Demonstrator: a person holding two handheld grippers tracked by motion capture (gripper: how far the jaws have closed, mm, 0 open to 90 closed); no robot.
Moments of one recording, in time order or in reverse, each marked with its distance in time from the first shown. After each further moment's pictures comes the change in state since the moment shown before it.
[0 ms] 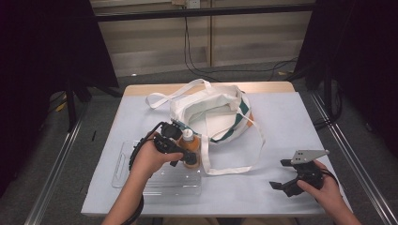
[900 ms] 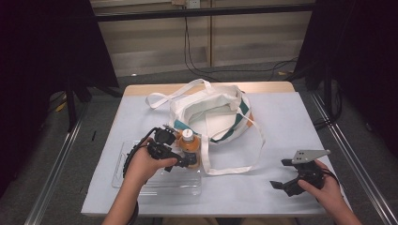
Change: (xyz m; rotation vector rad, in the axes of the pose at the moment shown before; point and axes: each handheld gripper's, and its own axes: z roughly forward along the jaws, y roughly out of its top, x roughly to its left) left arm 0.007 -0.021 -0.003 -0.035 -0.010 -0.019; right arm -0.002 0.000 -0.002 -0.009 -0.011 0.002
